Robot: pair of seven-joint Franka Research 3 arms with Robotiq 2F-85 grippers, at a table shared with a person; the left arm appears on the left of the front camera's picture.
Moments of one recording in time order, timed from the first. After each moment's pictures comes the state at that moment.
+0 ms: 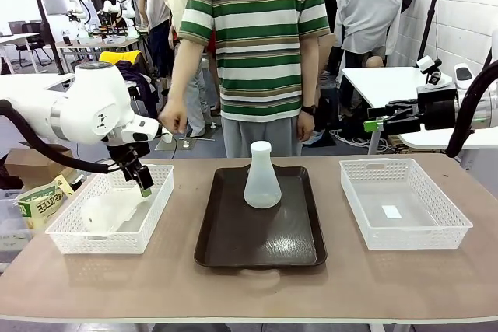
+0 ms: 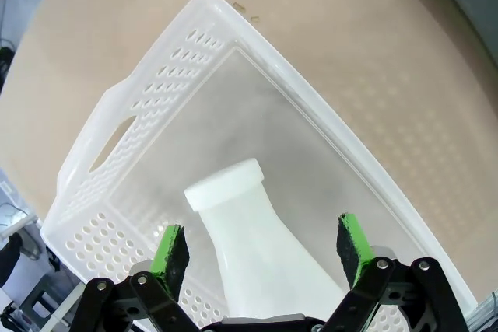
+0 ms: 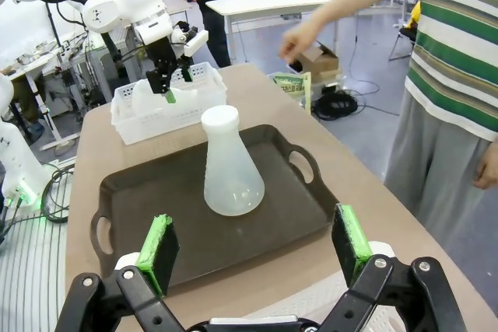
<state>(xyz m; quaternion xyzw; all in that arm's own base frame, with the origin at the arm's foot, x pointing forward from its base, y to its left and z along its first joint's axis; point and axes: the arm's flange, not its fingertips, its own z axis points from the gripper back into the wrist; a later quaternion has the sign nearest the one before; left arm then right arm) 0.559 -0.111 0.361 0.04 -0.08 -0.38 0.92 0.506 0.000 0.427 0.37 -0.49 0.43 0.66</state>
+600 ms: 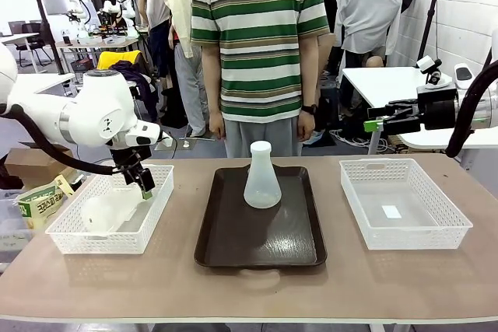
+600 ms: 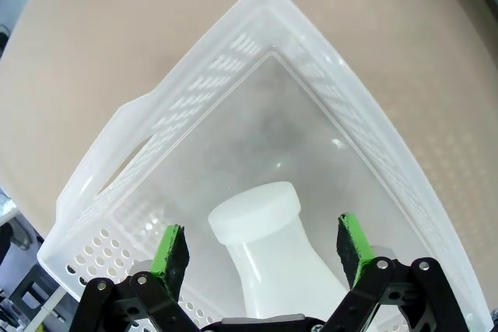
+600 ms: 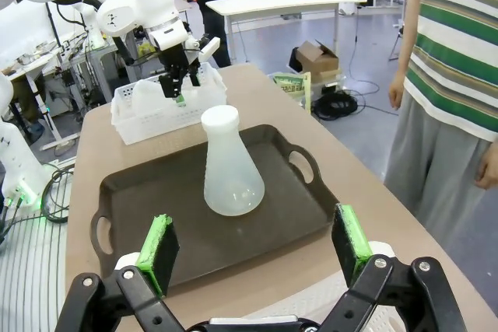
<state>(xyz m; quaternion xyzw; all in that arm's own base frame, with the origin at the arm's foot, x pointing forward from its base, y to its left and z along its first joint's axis) 0.584 -0.101 0.339 0.04 -0.06 -0.36 0.93 0.506 0.000 0.427 0.37 -0.49 0.43 0.66</state>
